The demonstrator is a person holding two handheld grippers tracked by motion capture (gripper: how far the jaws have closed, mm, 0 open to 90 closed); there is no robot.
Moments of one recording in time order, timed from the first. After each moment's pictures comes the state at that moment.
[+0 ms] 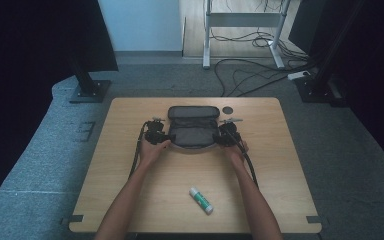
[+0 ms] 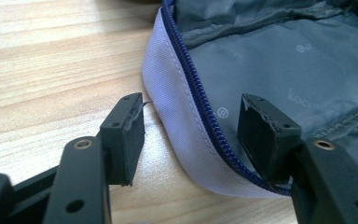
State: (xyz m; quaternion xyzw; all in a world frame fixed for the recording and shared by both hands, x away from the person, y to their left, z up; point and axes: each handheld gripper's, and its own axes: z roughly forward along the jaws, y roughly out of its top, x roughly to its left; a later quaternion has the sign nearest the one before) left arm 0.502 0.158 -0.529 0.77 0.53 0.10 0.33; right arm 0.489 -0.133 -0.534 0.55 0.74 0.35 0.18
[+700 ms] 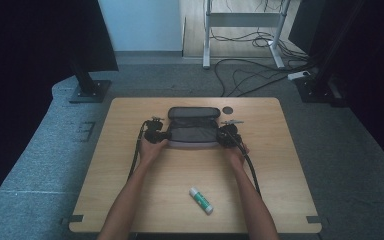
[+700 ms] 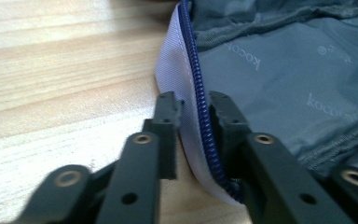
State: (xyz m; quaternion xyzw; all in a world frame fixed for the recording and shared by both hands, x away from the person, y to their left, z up) left arm 0.508 0.160 -0.531 0.77 0.54 0.11 0.33; right arm 0.487 -0.137 -0.540 0.57 0.72 0.35 0.18
